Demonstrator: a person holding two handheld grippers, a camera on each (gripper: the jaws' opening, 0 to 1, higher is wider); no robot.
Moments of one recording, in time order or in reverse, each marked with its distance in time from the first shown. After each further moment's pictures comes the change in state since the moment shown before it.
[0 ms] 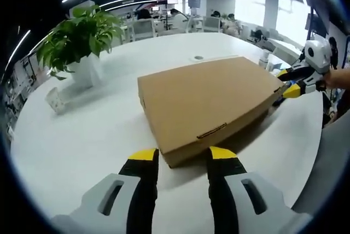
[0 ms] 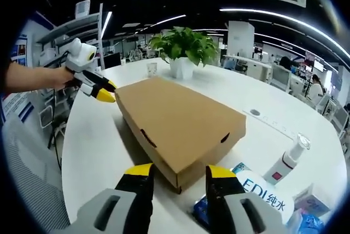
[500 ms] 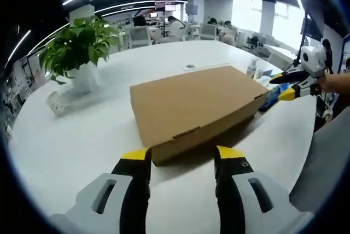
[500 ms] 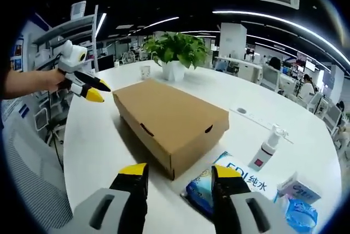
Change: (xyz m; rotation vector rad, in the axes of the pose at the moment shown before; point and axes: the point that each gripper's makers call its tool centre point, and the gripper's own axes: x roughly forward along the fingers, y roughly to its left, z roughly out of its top) left arm -0.027 -0.032 0.009 0.000 -0.066 -0.038; right arm -0.042 -0.009 -0.007 0.021 -0.020 -0.074
